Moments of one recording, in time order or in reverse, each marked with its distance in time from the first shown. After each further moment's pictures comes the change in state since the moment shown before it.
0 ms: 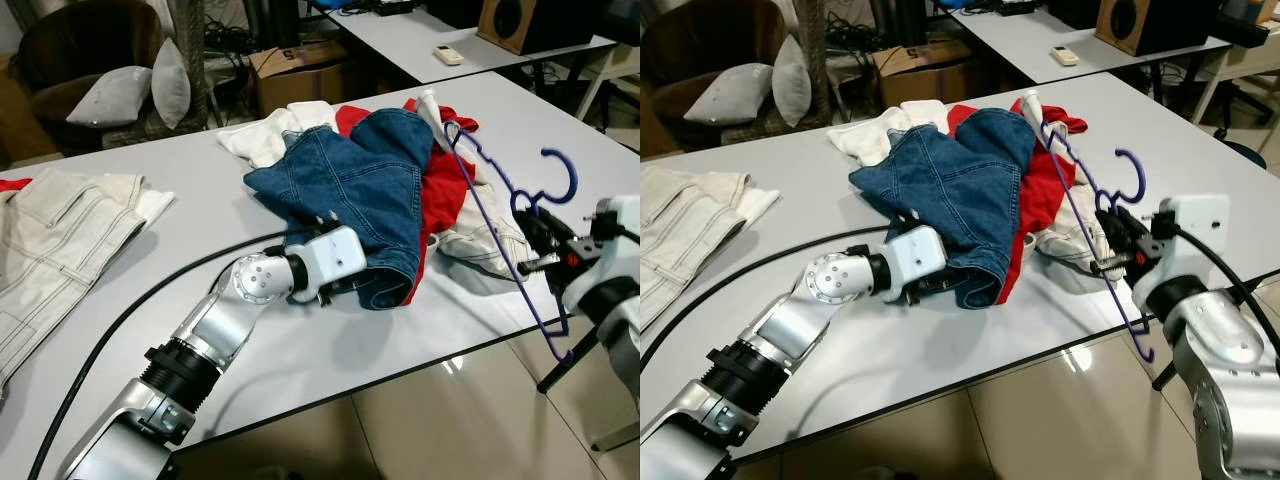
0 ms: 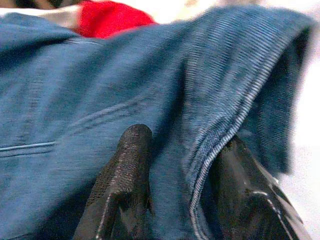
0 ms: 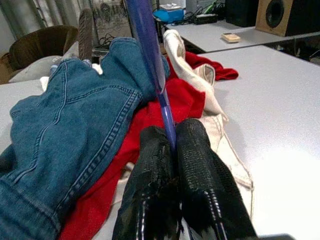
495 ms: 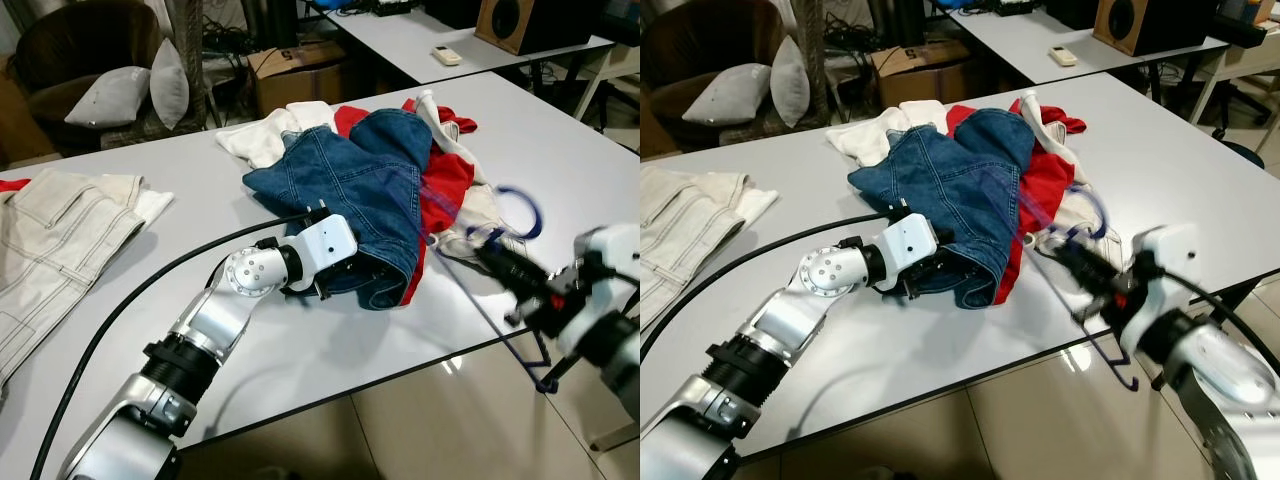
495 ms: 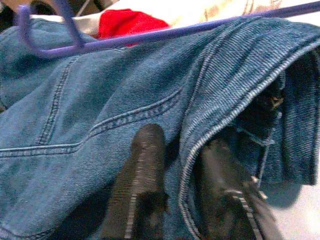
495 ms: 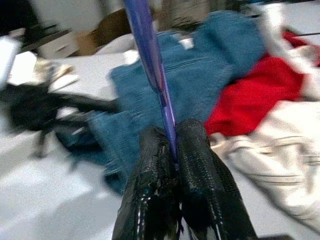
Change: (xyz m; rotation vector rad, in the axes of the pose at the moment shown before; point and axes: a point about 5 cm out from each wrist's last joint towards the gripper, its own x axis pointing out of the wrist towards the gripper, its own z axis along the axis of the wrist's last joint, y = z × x) left arm -0.001 0.008 -0.004 -0.019 -0.021 0.006; right arm -0.030 0.027 -0.001 0.001 0.001 0.358
